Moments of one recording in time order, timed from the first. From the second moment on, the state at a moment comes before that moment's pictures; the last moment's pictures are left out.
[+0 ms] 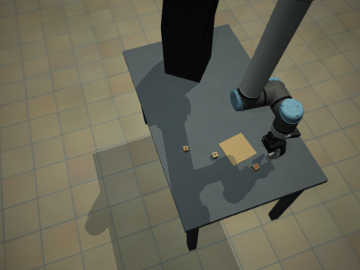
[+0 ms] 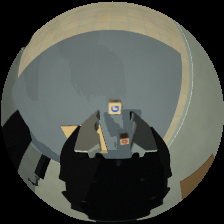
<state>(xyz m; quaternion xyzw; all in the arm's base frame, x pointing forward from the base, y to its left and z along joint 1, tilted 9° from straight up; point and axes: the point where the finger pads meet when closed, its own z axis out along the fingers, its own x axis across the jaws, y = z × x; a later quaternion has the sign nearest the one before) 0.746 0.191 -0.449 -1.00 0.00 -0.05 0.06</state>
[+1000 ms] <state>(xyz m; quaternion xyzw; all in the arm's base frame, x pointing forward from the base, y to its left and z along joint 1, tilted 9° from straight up) 0.747 0.192 -0.454 -1.00 0.00 -0.05 0.06</state>
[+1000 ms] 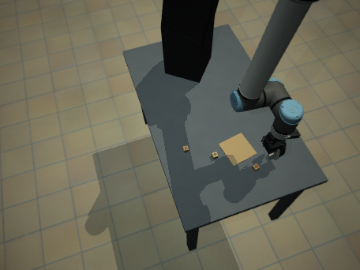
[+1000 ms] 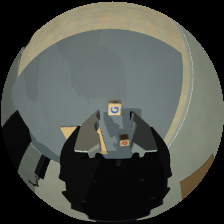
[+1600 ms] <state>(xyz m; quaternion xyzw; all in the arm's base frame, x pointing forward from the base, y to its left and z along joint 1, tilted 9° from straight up) 0.749 0.195 -0.479 -1.00 0.00 -0.05 0.06</state>
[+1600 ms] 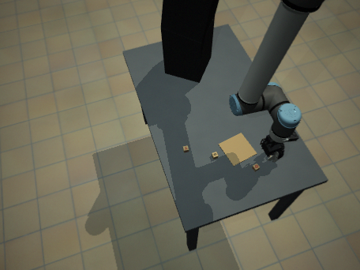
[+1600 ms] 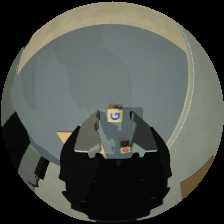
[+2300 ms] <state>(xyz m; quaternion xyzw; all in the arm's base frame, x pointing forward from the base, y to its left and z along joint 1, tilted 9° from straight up) 0.749 0.195 -0.481 -1.00 0.00 -0.05 0.06</state>
